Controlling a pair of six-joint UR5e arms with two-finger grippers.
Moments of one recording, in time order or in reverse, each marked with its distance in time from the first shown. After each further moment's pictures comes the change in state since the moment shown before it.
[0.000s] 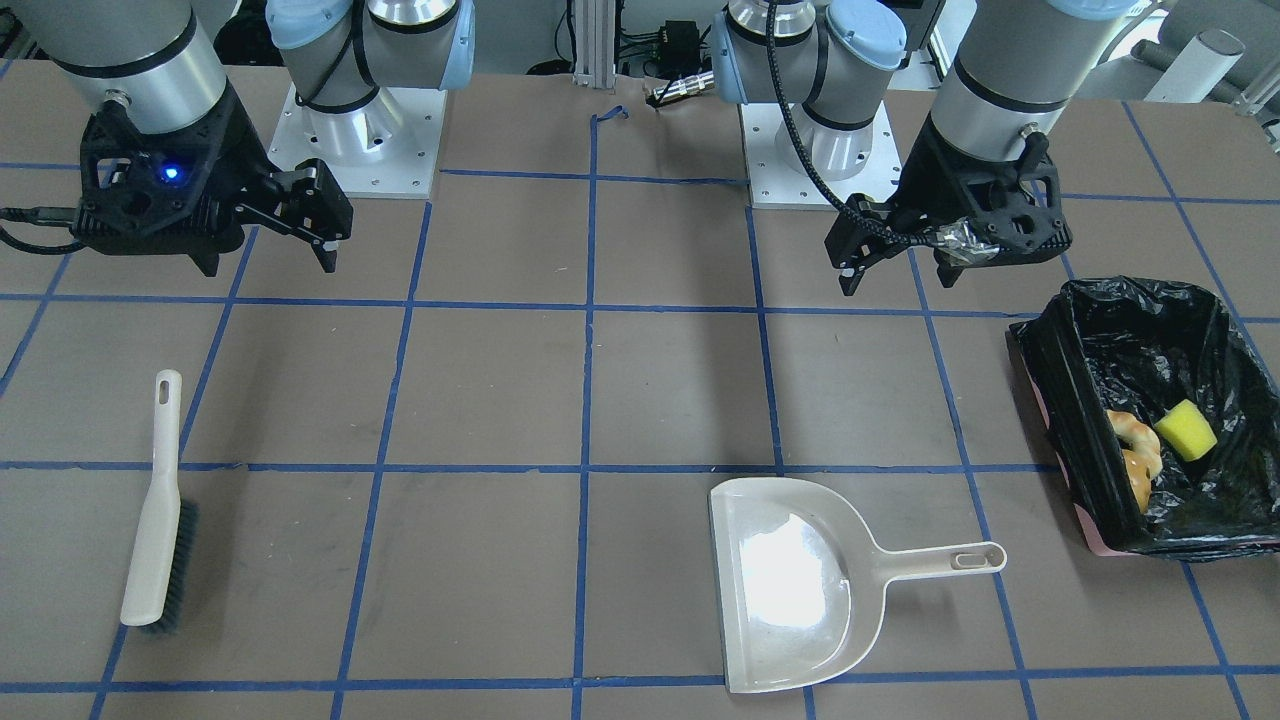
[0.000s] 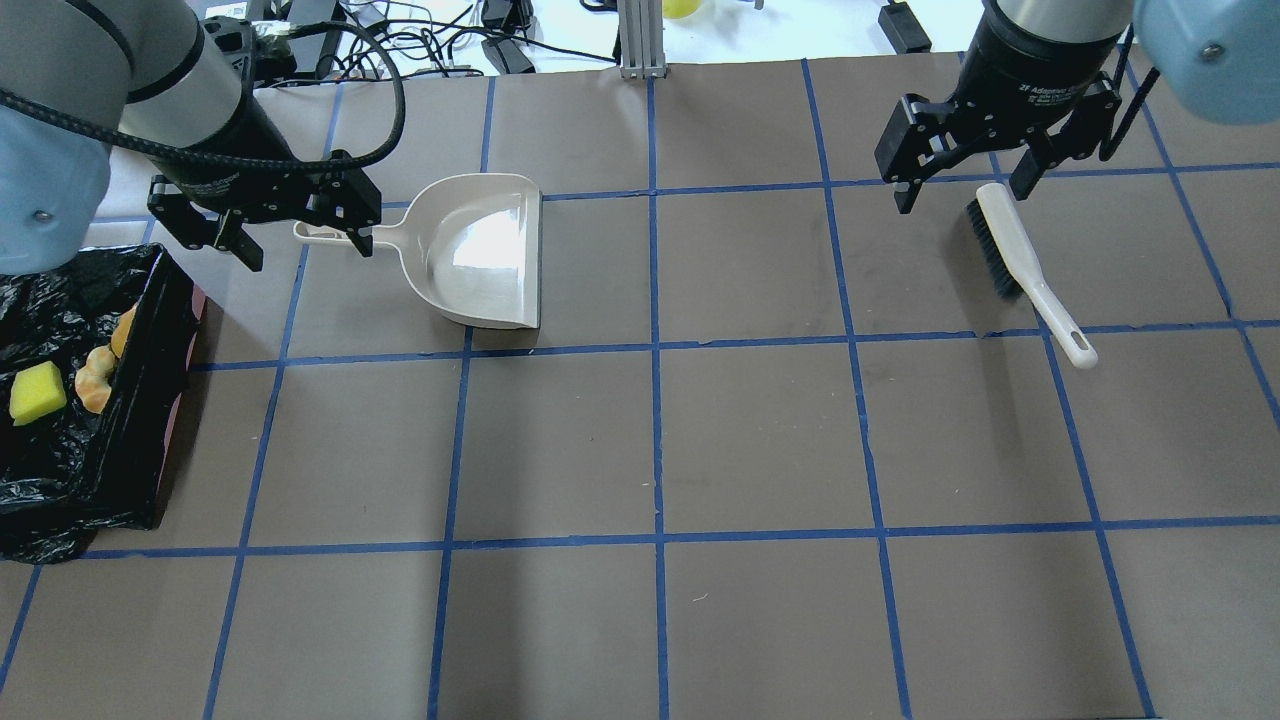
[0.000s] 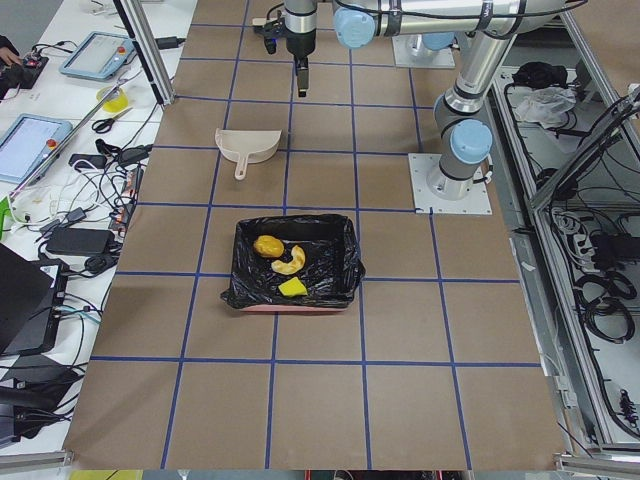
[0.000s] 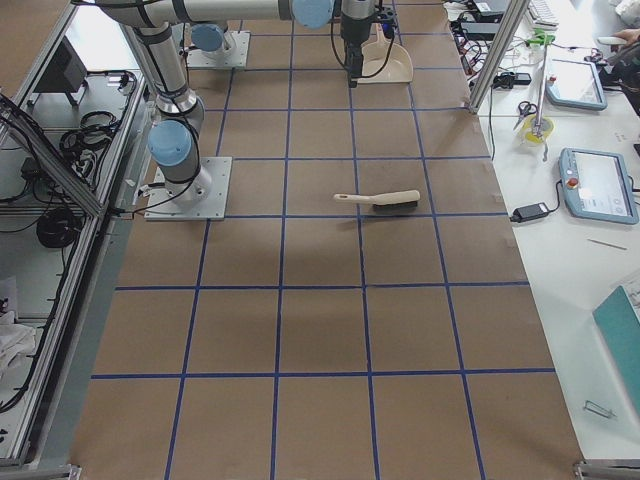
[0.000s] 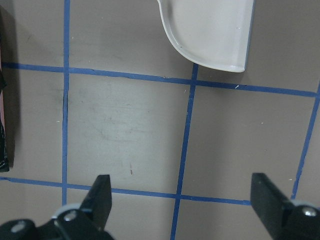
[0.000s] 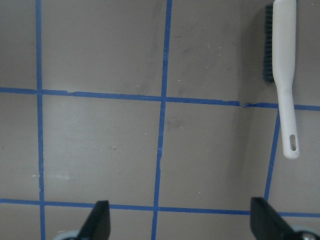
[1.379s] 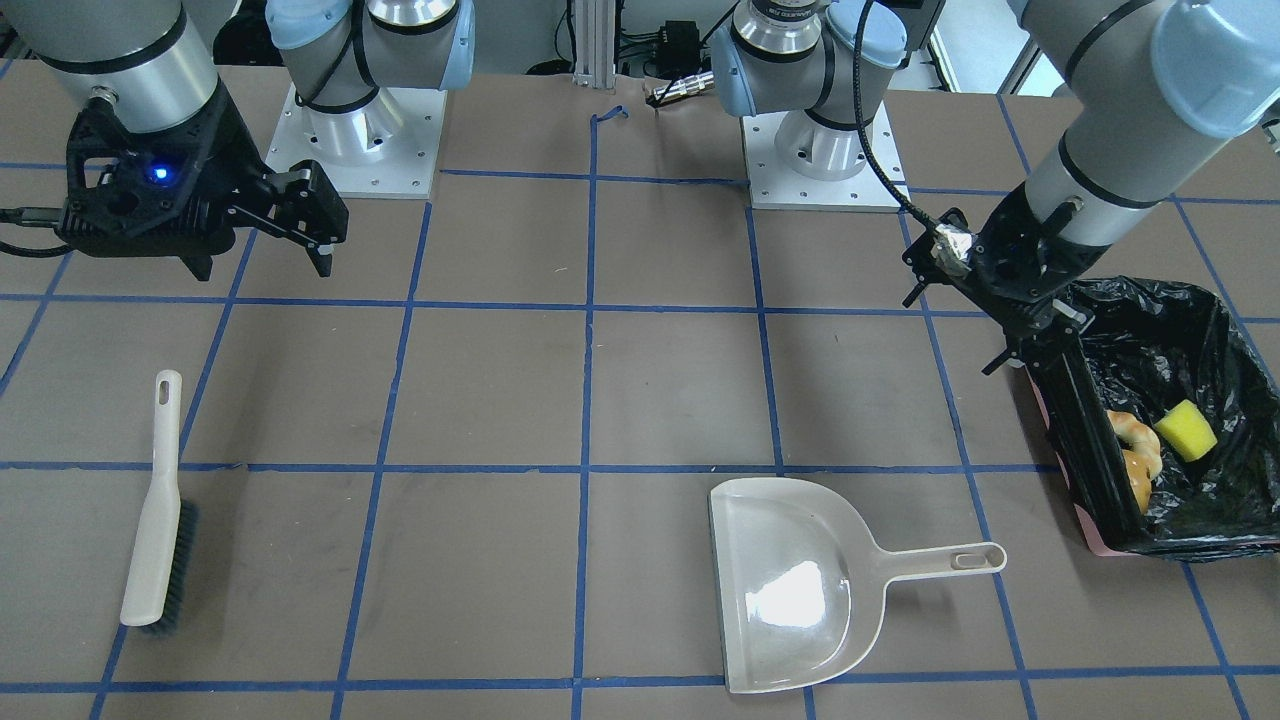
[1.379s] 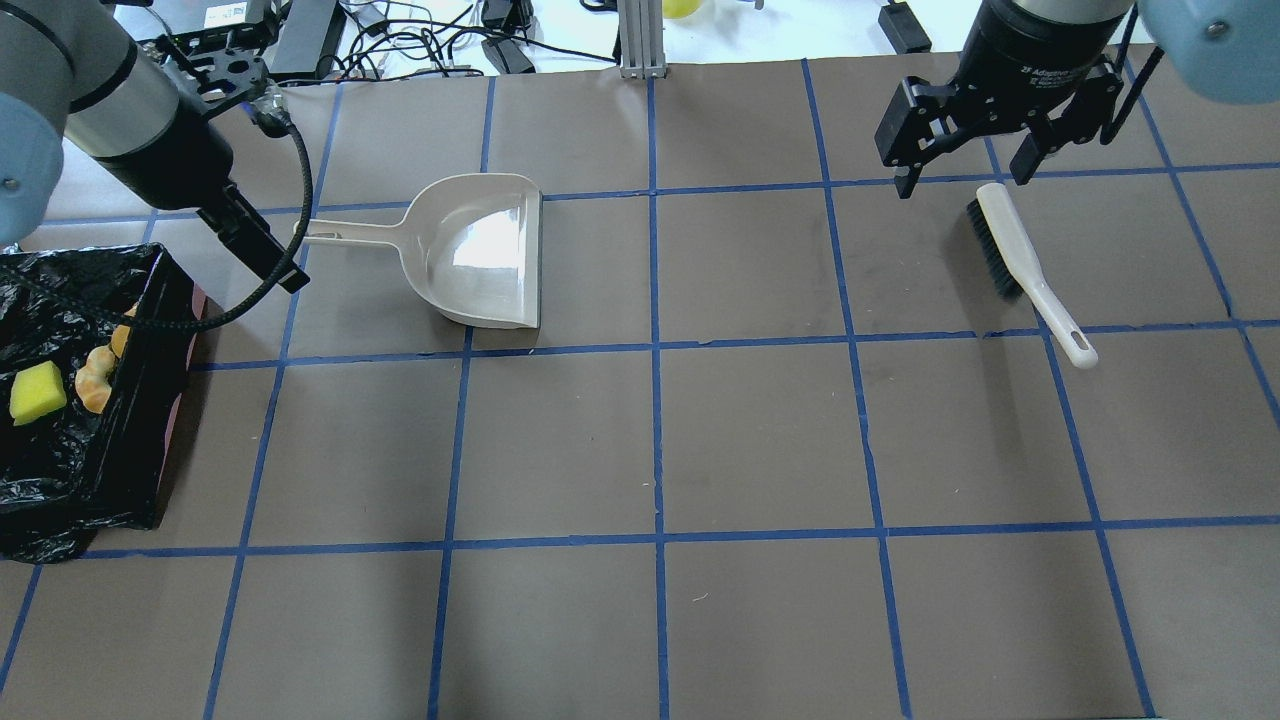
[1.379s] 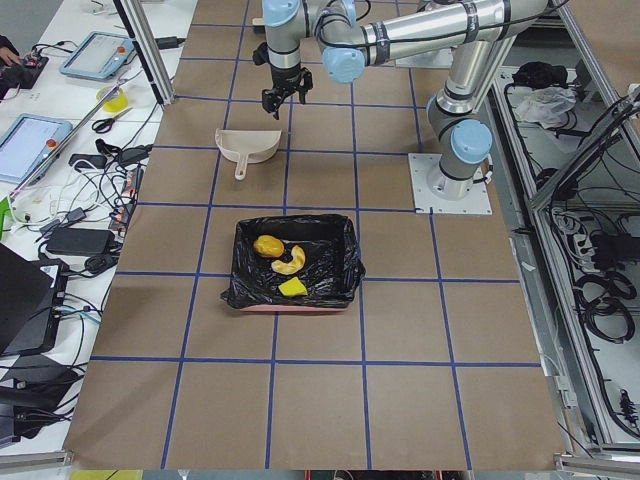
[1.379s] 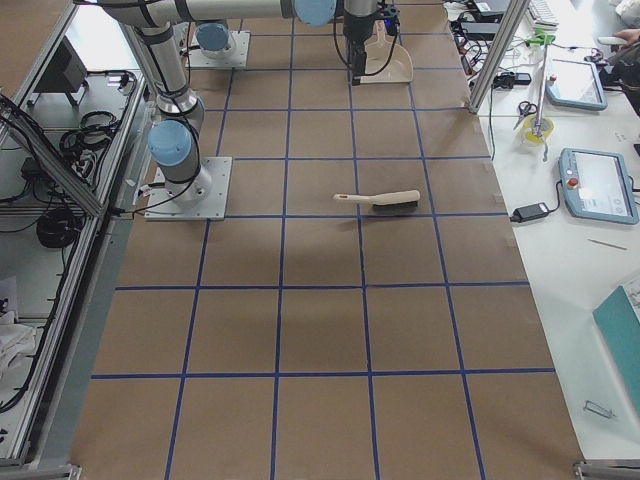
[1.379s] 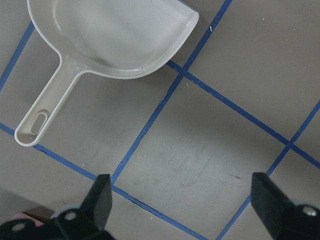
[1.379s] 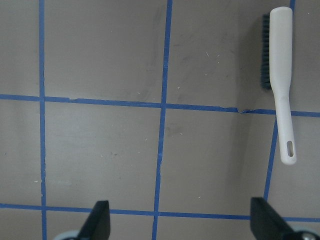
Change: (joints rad) left arm 0.168 -0.056 -0.020 0.010 -0.088 1.051; right arm 0.000 0.013 -0.030 0.002 0.002 0.001
